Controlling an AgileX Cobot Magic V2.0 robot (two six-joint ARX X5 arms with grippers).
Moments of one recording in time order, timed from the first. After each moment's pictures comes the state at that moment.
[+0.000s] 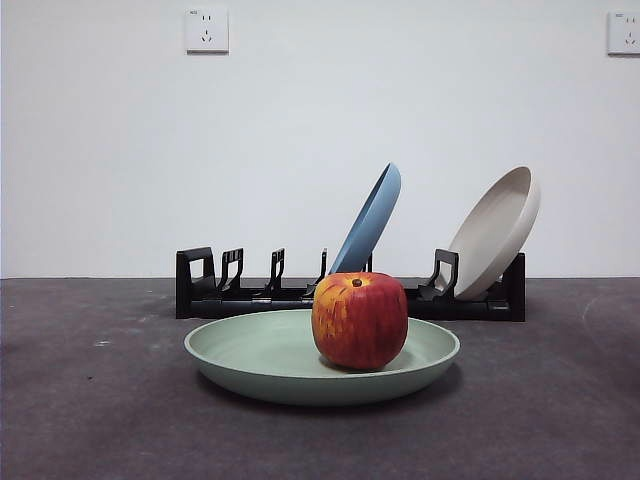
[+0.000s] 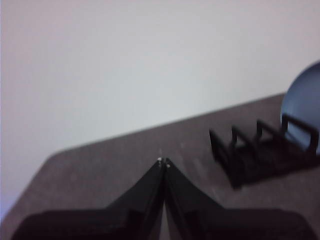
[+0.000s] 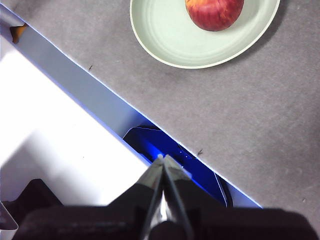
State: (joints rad) left arm 0.00 0.24 0.23 0.04 0.07 0.20; right arm 0.69 0.82 0.92 -1.08 -0.23 0.12
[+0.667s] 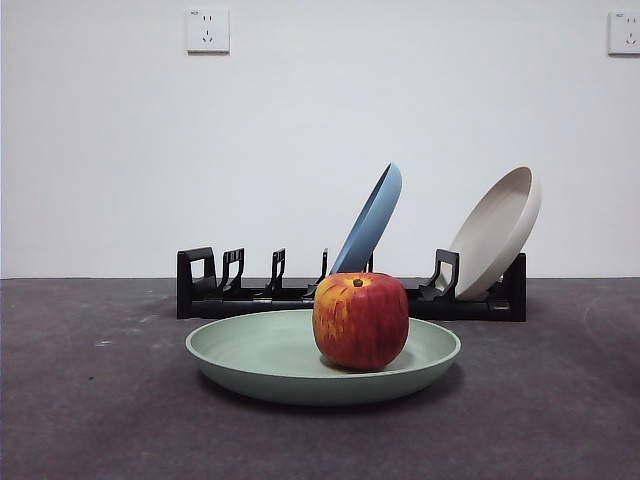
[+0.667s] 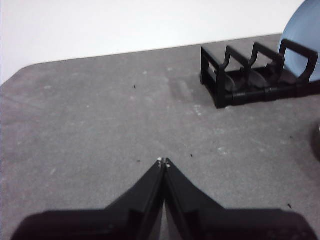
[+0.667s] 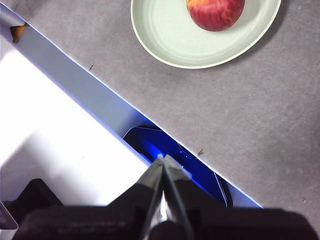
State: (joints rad) left arm 0.02 0.01 0.02 -0.18 0.08 0.08; right arm 0.69 0.82 0.92 -1.08 -0.23 0.12
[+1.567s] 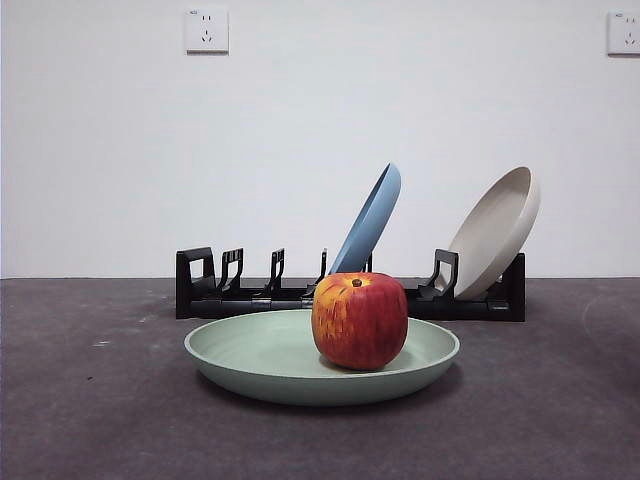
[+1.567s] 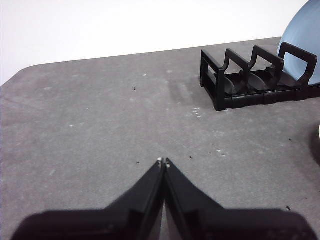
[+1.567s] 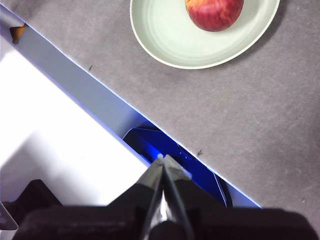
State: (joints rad) left arm 0.02 0.00 0.02 -0.18 0.08 0.08; right arm 0.68 0.80 0.92 -1.08 -0.23 0.12
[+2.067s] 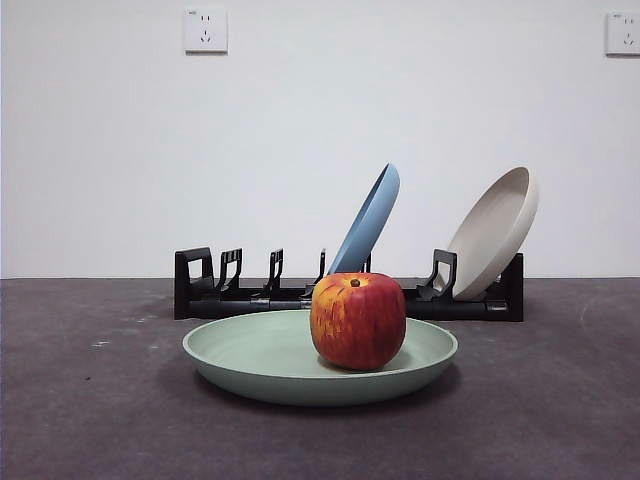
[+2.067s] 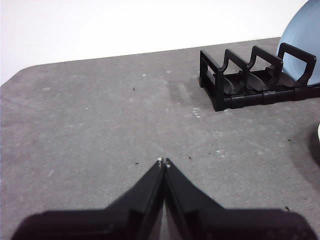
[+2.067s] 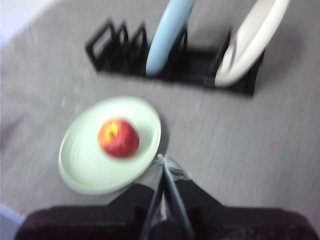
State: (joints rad) left arm 0.02 0.00 0.02 -0.18 0.08 0.08; right arm 0.16 0.43 0.77 -0.79 -0.30 0.01
